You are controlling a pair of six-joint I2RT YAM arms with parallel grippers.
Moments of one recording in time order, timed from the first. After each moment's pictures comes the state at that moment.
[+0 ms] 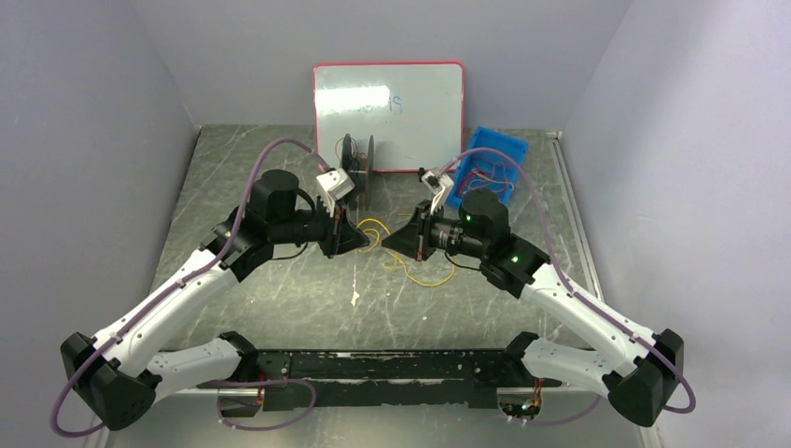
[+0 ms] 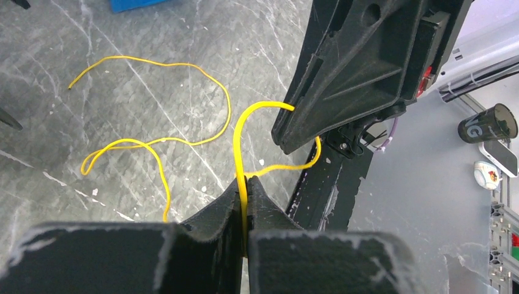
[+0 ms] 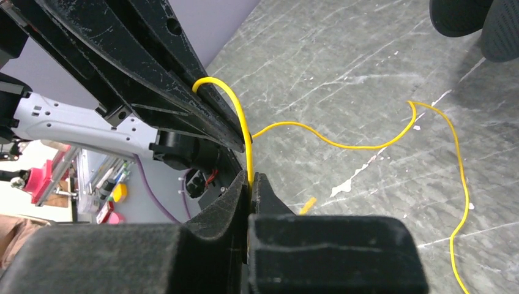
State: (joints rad) left arm -0.66 1.05 1.02 -0.37 0.57 -0.18; right arm 0.75 1.02 0.89 -0.12 -0.42 0.53
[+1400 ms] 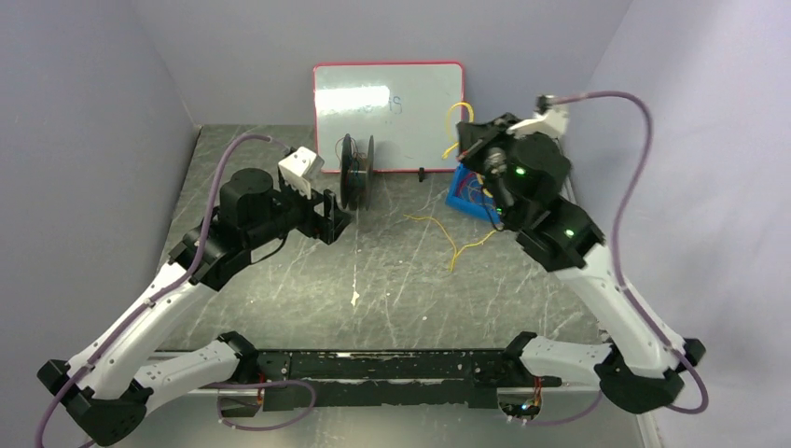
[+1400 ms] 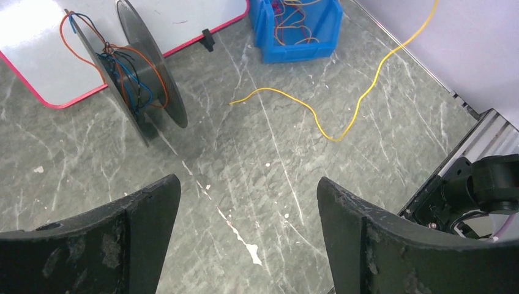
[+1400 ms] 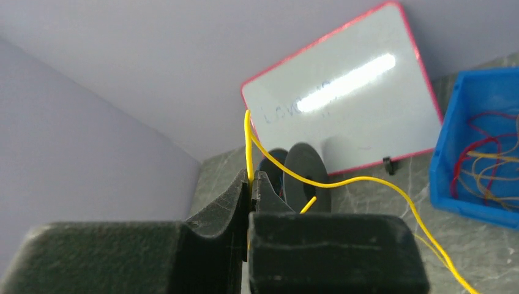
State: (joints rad) left arm -0.66 0.95 1.11 -0.46 0.10 -0.18; right arm 0.75 1.09 1.51 -0.40 0.62 0.62
